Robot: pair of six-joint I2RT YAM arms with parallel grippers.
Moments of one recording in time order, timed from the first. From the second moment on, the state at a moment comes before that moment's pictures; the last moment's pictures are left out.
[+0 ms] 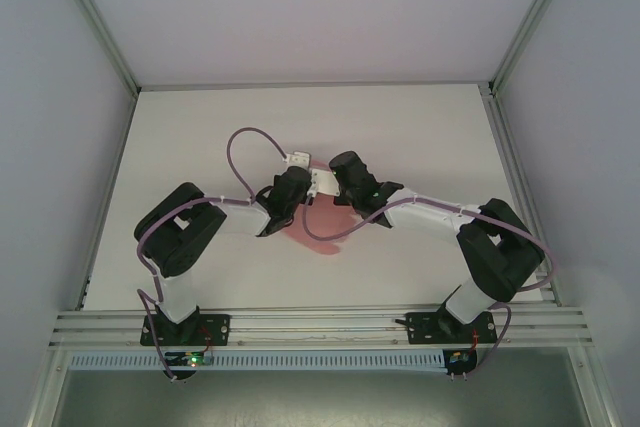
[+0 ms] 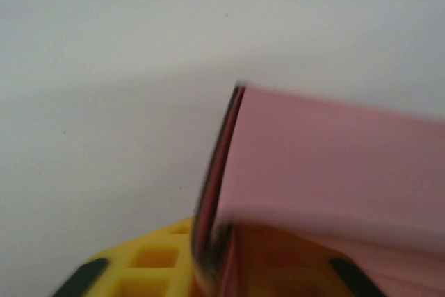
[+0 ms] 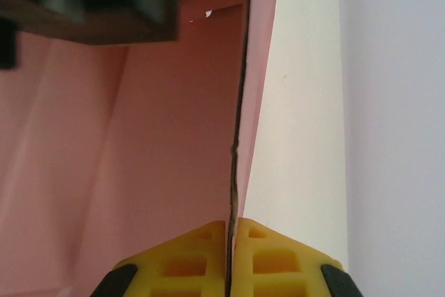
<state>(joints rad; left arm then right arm) -0.67 1.85 0.84 0.42 -0.34 -0.30 0.72 1.60 0.92 -0.05 0.33 -0.92</state>
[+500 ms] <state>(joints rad) -0.67 1.67 0.78 0.25 -0.21 -0.33 0.73 1.61 0.90 -0.05 0.36 -0.90</state>
